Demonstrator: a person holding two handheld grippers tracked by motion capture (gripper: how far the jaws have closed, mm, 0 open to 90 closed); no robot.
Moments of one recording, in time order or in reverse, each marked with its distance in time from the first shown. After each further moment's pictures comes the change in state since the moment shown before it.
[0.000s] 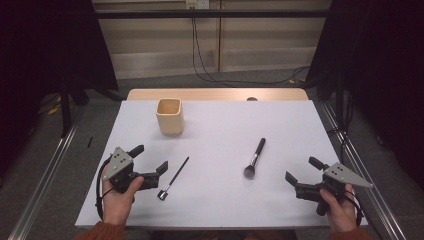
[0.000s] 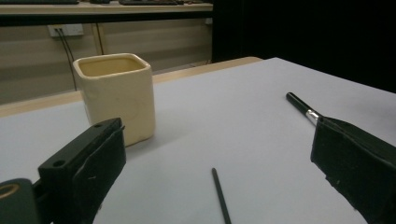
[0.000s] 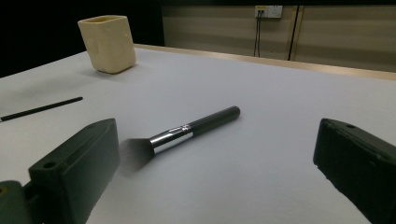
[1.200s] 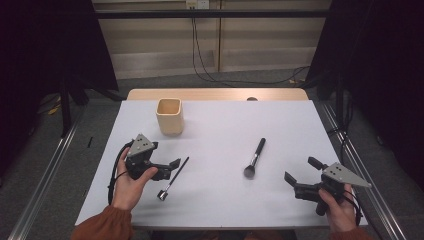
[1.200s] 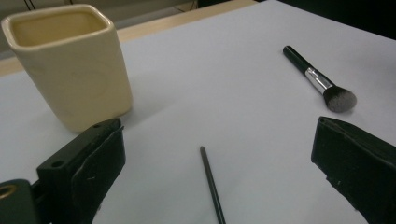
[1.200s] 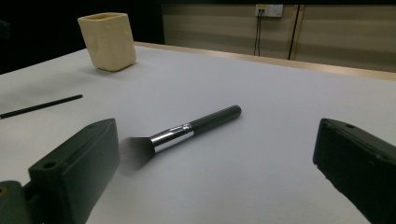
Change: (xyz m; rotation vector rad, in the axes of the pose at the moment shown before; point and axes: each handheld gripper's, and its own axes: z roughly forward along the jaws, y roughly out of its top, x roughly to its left) left arm 0.000 0.018 0.039 0.286 -0.081 0.001; right arm 0.002 0.000 0.001 0.006 0.000 -0.008
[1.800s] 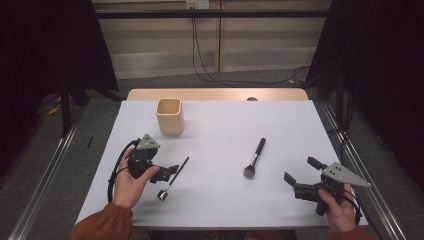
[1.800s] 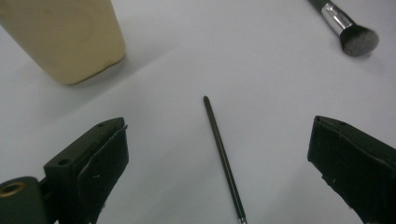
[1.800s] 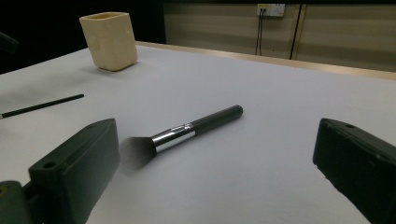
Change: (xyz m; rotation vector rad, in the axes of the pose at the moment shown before) left arm 0.004 0.005 0.010 0.265 -0.009 0.034; right arm 0.000 0.000 0.001 0.002 0.004 -0.002
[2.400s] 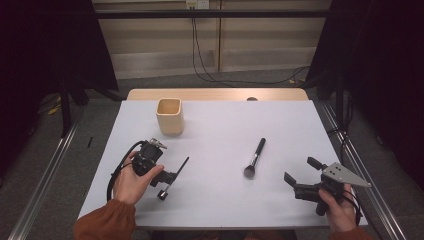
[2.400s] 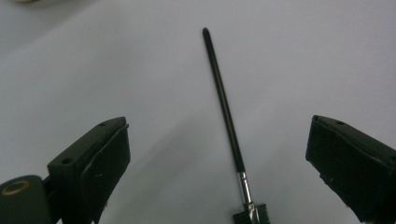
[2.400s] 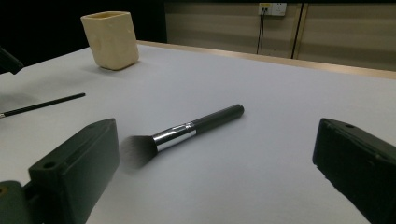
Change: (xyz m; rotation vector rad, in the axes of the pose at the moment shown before) left arm 0.006 0.002 0.018 0.280 -0.036 -0.079; right arm 0.000 0.000 0.000 0.003 0.005 0.000
